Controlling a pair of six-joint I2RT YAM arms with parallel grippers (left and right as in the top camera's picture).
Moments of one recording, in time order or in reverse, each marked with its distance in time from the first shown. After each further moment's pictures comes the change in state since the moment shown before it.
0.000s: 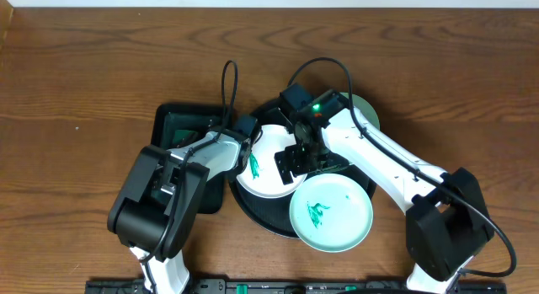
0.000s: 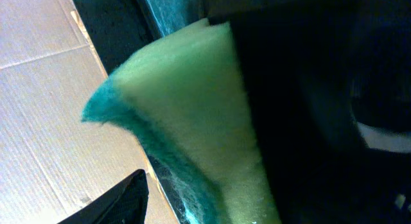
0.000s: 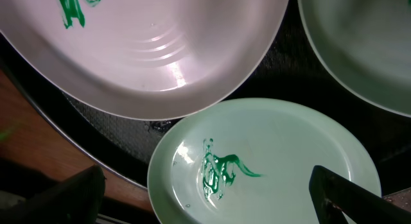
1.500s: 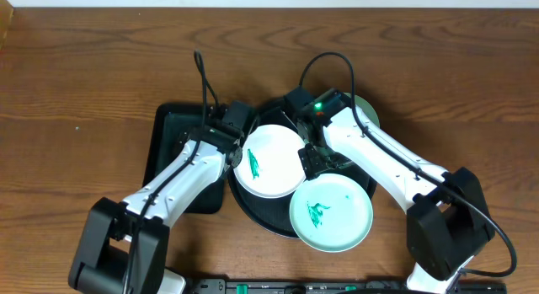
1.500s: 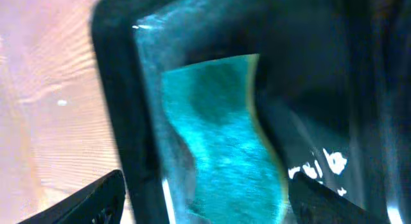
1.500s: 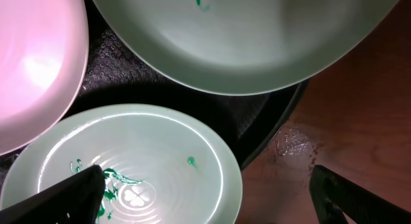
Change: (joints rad) left arm -0.008 -0.296 0.013 -0.031 0.369 -0.123; right arm -0.013 0.000 0.000 -0.109 0.400 0.055
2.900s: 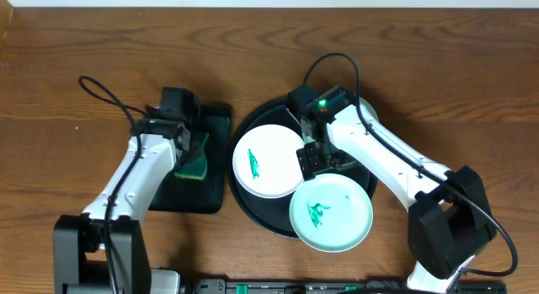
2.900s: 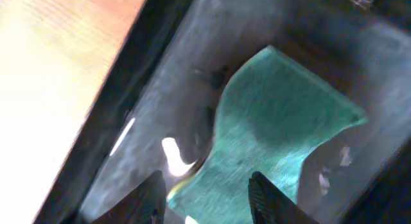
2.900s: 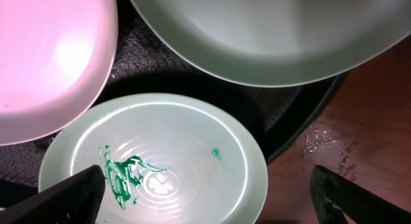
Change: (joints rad) left arm 0.343 -0.050 0.004 0.004 0.364 -0.481; right arm -0.023 0.000 0.000 0.005 -0.115 -0.004
